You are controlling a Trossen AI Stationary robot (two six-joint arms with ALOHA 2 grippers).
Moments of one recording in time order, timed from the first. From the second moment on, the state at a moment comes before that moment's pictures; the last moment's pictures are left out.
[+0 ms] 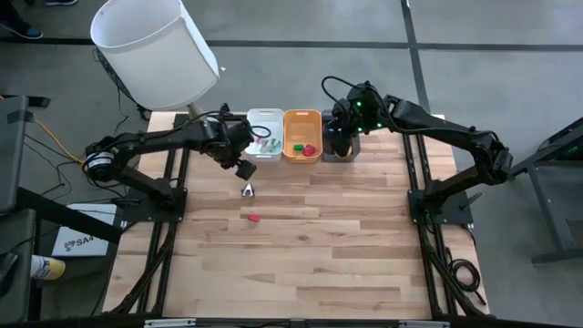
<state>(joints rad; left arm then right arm) 0.41 1.38 1.06 -0.97 0.03 -0.55 -0.51 1.41 1.29 -0.59 -0.21 0.02</state>
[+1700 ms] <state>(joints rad) 0.19 1.60 1.06 -0.89 -0.16 -1.06 -0.63 1.40 1.29 -0.68 -0.11 -0.10</state>
